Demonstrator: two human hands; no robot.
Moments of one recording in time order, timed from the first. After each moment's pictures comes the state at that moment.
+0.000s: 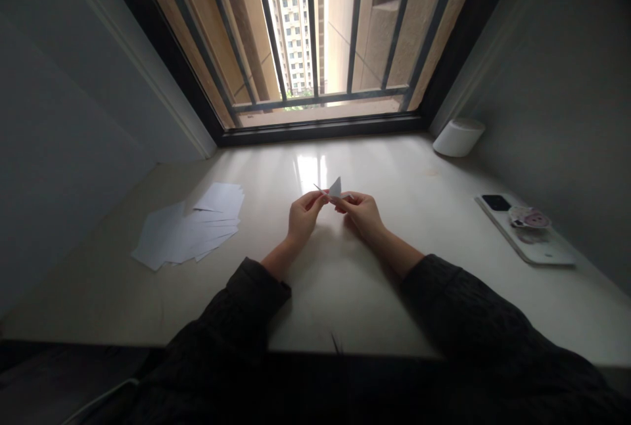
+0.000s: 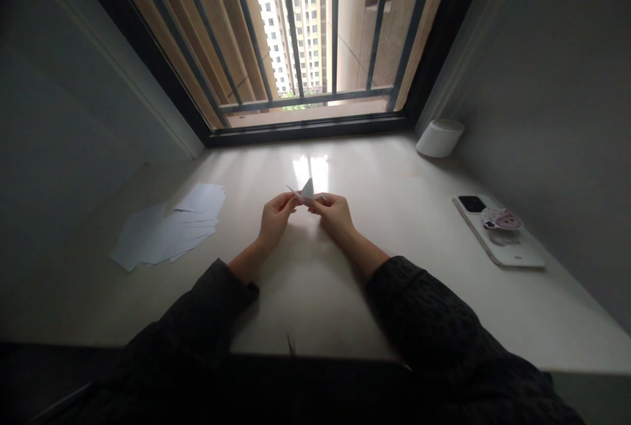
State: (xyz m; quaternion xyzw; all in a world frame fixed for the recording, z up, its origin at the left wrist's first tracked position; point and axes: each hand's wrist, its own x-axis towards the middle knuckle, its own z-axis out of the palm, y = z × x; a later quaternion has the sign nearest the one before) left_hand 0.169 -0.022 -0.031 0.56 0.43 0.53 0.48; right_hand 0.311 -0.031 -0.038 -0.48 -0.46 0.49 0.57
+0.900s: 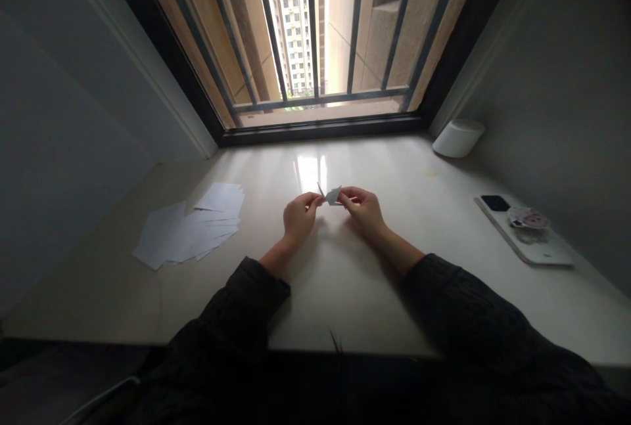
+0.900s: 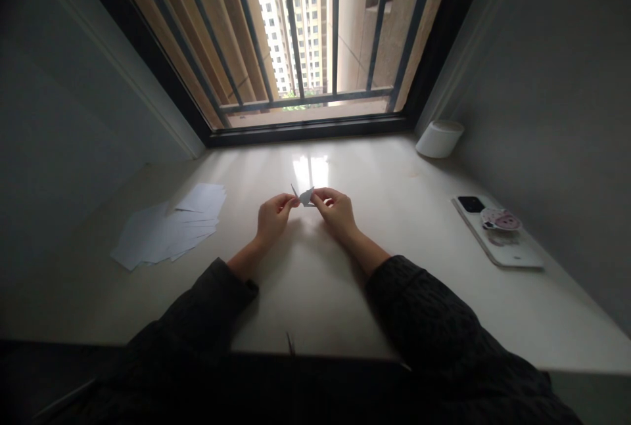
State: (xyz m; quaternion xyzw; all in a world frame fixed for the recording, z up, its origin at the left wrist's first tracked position) left_hand 0.156 -0.016 -0.036 0.69 0.53 0.41 0.26; right_hand 0.322 -0.023 -0.048 -0.51 -0.57 0.32 0.56
